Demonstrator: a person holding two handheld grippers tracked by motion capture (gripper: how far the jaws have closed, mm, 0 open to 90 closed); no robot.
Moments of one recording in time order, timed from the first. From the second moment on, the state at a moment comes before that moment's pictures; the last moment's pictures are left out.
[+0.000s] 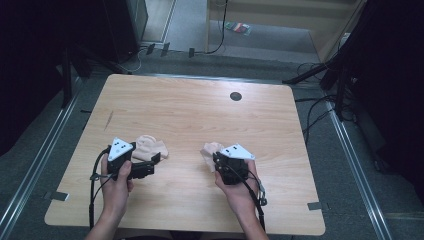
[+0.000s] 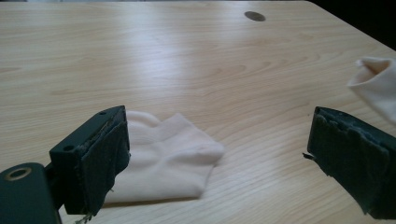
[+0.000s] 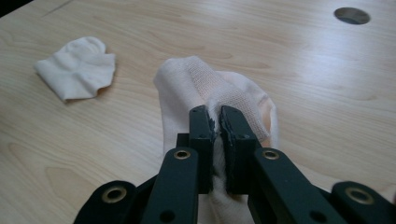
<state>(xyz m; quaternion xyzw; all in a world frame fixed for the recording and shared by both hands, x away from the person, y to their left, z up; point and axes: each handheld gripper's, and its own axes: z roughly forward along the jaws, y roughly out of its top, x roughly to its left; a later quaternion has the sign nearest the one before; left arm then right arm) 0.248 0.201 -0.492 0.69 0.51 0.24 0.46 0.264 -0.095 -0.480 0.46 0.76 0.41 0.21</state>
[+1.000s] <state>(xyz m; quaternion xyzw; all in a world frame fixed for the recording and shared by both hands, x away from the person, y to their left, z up) 0.235 0.175 -0.535 0.73 0.47 0.17 0.47 0.246 -0.068 -0.516 0.42 0.78 0.44 0.15</state>
